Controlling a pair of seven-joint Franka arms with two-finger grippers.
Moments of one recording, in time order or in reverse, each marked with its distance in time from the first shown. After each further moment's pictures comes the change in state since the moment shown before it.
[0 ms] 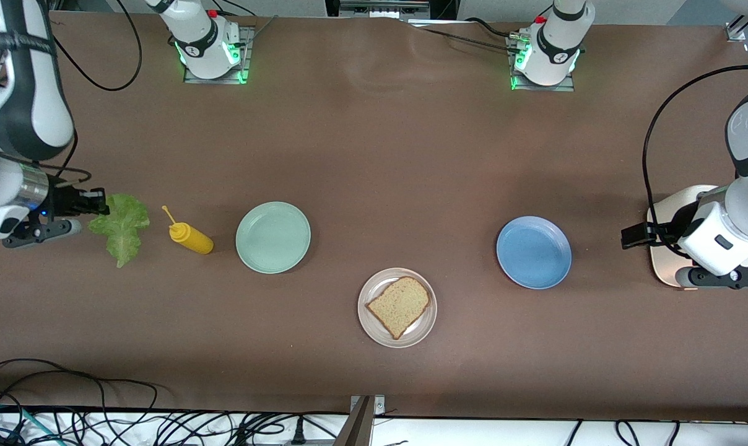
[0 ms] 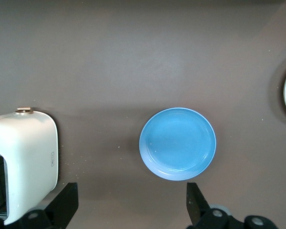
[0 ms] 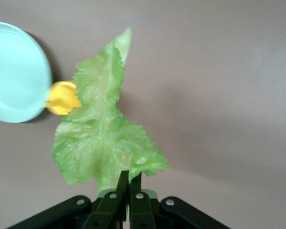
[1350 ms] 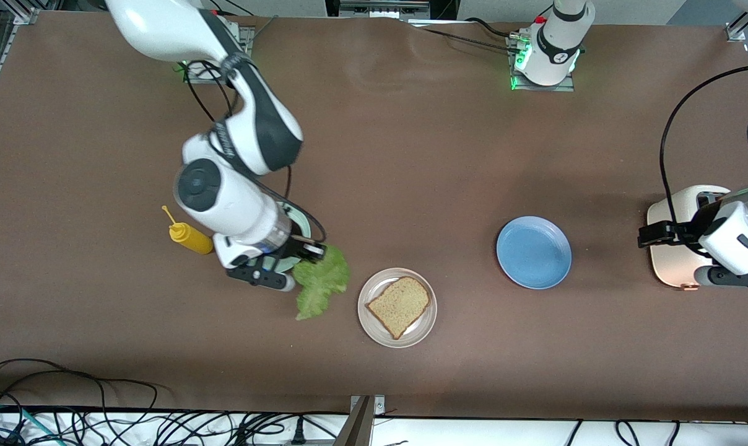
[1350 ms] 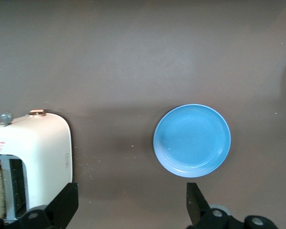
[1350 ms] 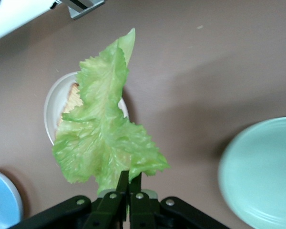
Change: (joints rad) left arm 0.063 -0.002 0.004 -0.004 0.001 -0.003 0.100; right arm 0.599 0.545 0.026 0.610 0.137 0.333 1.155
